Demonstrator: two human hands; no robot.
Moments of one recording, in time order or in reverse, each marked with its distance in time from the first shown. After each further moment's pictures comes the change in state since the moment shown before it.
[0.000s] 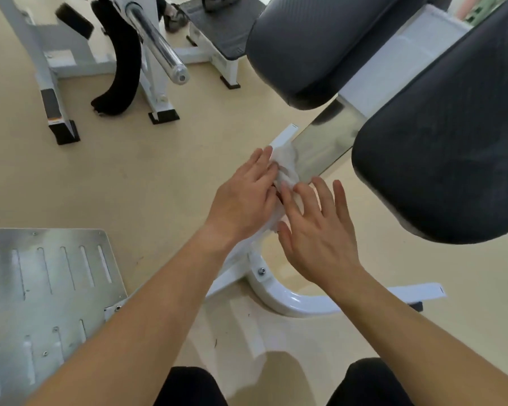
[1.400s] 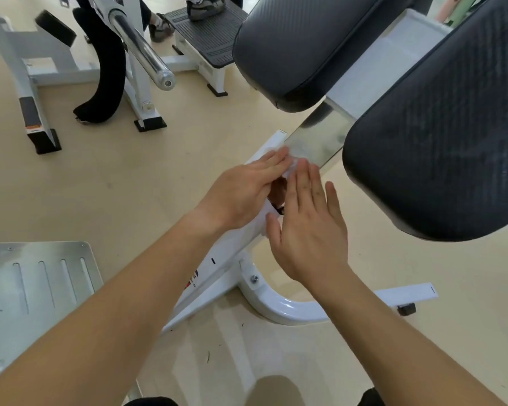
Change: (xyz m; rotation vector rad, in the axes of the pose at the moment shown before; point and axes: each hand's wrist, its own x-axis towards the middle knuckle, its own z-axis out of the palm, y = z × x) left_hand 0.027 -0.002 -0.017 -0.246 -0.238 0.140; right_hand 0.013 -0.014 0.000 0.147 -0.082 0.230
